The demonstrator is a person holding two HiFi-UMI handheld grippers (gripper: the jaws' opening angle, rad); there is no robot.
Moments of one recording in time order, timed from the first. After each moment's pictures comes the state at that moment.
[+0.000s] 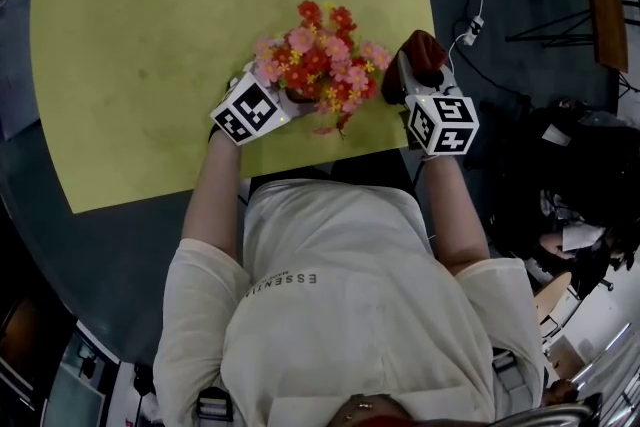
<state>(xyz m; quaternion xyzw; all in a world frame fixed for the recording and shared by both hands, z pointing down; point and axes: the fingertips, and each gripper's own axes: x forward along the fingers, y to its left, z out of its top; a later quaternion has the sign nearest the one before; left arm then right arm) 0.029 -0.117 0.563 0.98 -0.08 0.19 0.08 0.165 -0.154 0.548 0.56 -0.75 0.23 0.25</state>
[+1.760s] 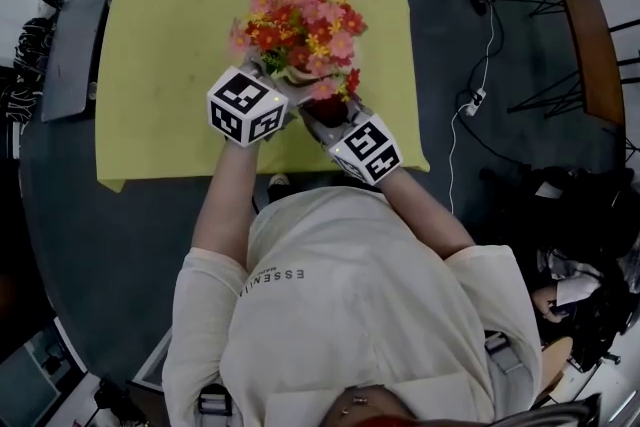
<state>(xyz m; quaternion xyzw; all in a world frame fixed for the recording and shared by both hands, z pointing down) 0.001 -0.154 0.326 0.95 -0.30 0.06 0.13 -0.047 -0.076 0.424 0.23 -0.95 0.11 0.20</state>
